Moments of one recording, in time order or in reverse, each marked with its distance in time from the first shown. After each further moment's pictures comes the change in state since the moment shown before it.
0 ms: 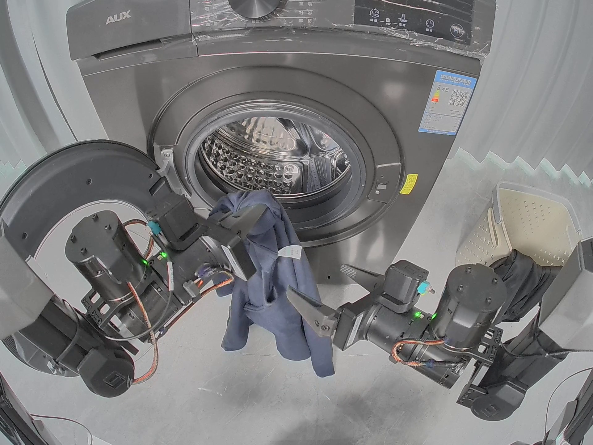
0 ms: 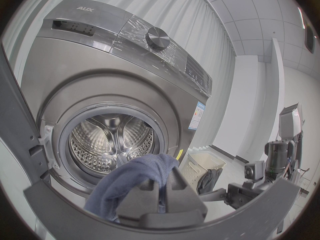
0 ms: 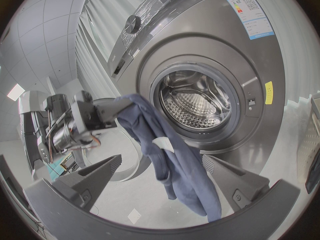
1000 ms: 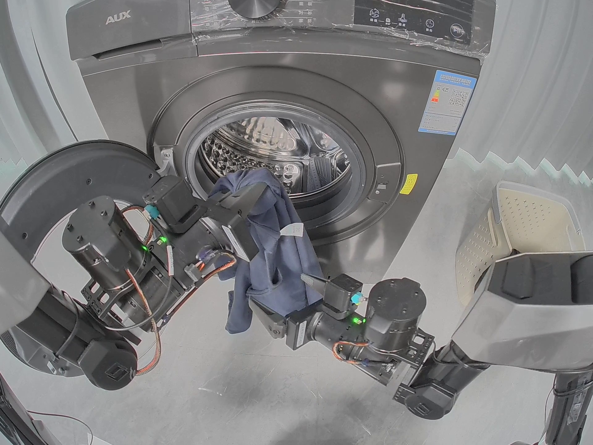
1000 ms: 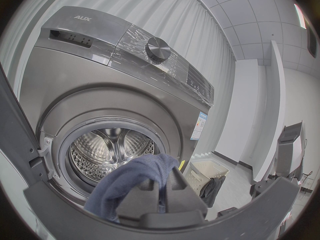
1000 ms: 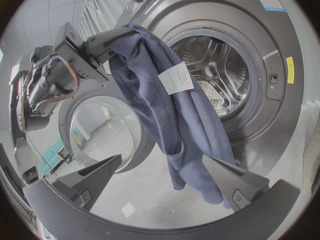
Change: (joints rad) left arm -0.005 -0.005 -0.061 -0.001 0.028 0.004; right arm 0.011 0.269 -0.229 -0.014 0.013 -0.066
